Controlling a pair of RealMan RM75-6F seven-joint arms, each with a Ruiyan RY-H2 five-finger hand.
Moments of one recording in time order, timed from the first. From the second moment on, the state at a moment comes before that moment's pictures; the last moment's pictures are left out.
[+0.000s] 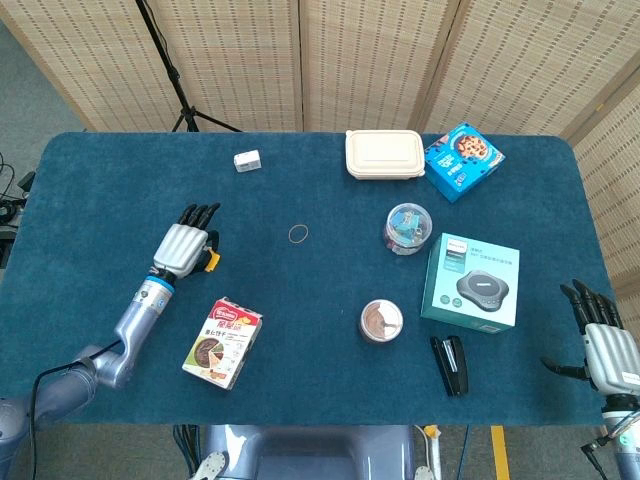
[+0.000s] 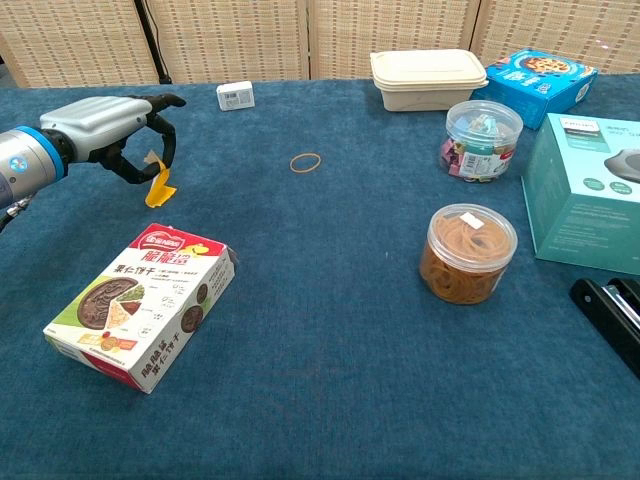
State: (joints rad) left arm -0.77 -1.74 -0.16 -0.82 1.38 0.91 -0.08; right arm 0.11 -1.10 0.08 -1.56 -1.41 1.35 0.16
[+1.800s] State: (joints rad) left arm -0.29 -1.14 -0.04 -1.54 1.32 1.33 -0.12; right arm 0.07 -1.07 0.06 -1.63 -1.51 1.46 0.16
